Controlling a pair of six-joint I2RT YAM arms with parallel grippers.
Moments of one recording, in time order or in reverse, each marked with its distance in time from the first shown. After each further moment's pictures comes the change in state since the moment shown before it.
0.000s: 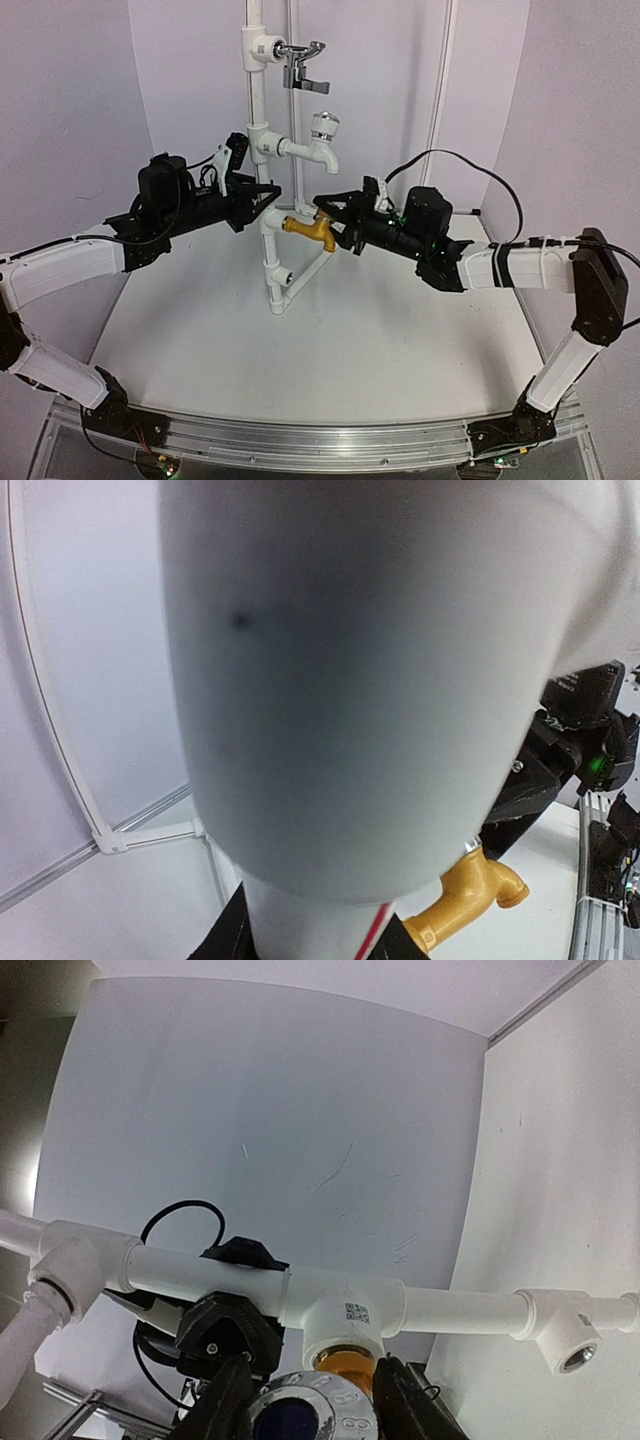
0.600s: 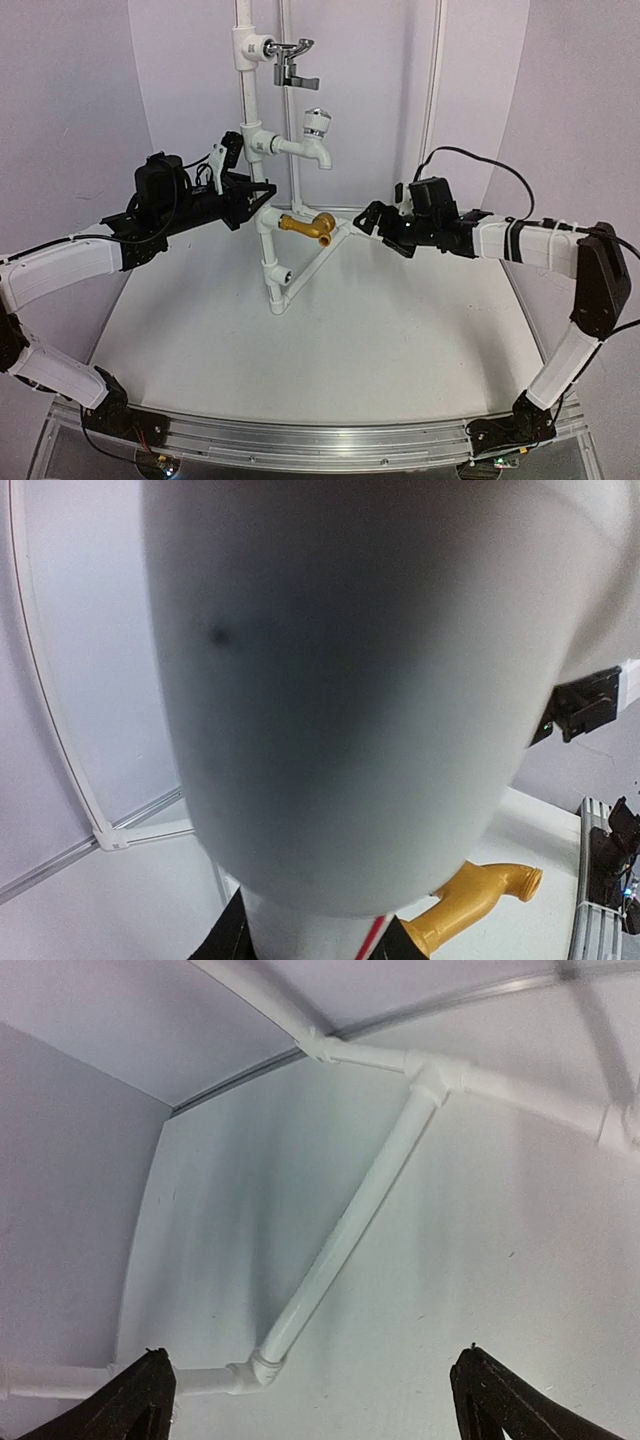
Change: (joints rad) left arm 0.018 -0.008 -0.003 -0.010 0.001 -0.019; right arm -0.183 0.005 0.153 -0.754 0.256 -0.644
